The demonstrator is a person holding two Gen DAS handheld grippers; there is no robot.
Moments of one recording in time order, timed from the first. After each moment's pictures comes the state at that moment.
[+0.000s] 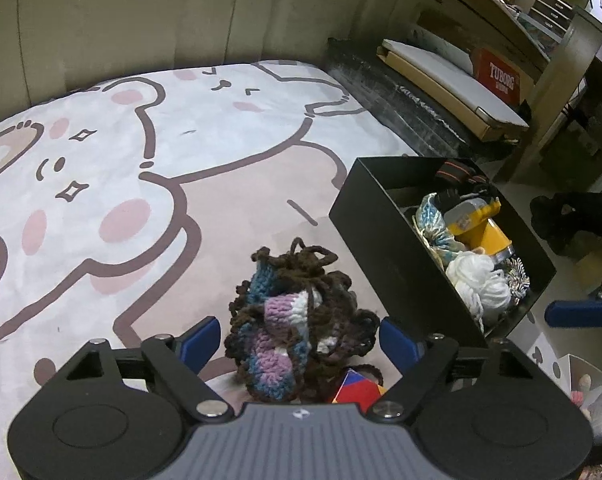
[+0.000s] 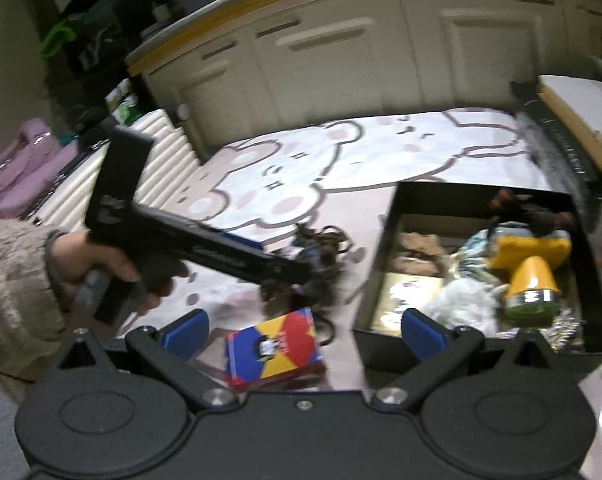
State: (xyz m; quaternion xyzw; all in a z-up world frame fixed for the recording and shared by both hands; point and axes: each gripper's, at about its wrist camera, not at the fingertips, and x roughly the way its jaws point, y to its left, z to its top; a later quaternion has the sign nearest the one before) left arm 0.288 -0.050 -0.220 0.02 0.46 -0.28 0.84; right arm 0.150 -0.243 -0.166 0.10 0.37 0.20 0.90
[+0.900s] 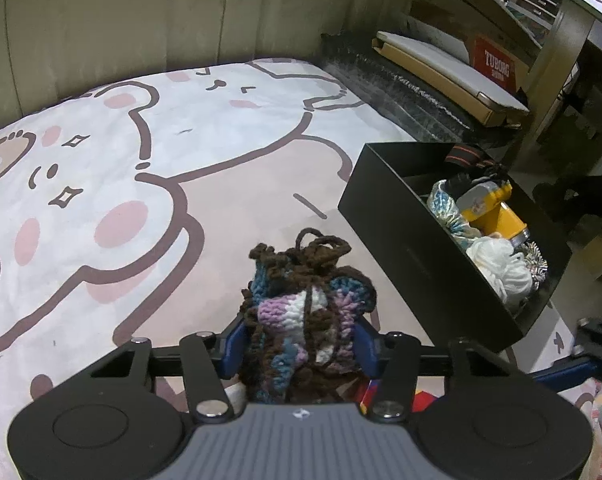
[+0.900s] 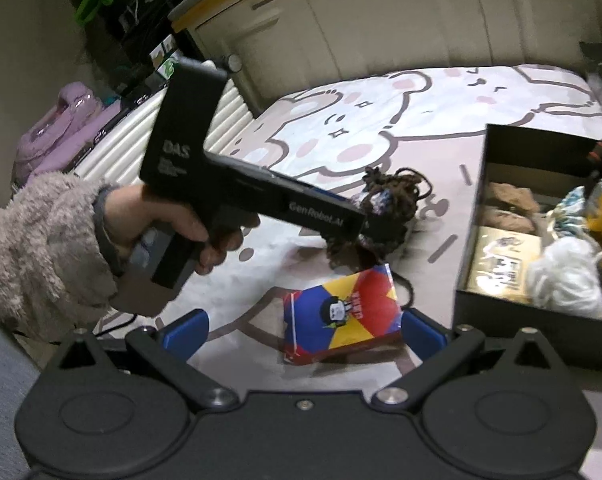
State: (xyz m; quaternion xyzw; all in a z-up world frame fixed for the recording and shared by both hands) left arm 0.291 -0.047 -0.237 0.04 0.45 -0.29 0.84; right arm 0.164 -0.202 -0.205 0.10 0.41 0.28 0.86
